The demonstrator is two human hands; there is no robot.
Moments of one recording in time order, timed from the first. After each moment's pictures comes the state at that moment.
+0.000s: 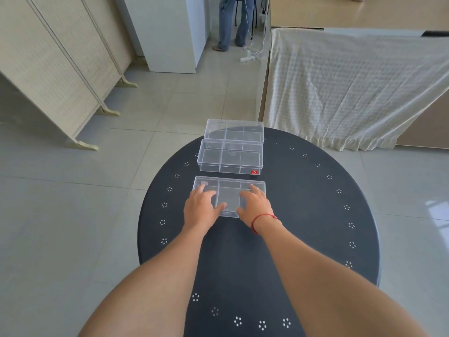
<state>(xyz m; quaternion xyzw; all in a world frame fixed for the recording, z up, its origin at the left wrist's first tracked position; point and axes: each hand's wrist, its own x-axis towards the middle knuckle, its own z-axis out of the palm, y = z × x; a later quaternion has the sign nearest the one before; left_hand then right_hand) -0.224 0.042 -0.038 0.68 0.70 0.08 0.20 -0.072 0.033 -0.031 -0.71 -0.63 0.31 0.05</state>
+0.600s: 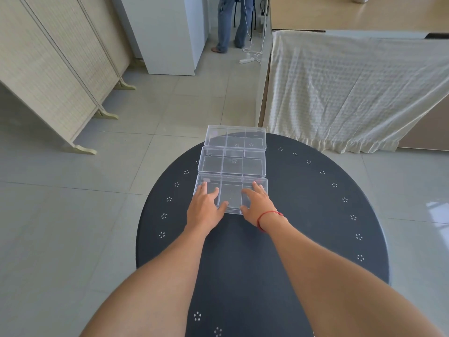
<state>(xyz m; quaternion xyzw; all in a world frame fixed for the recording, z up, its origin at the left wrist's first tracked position) -0.221 0.075 -0.041 0.68 0.69 0.07 0.23 -0.063 0.069 -0.032 -0.70 -0.64 0.33 0.06</state>
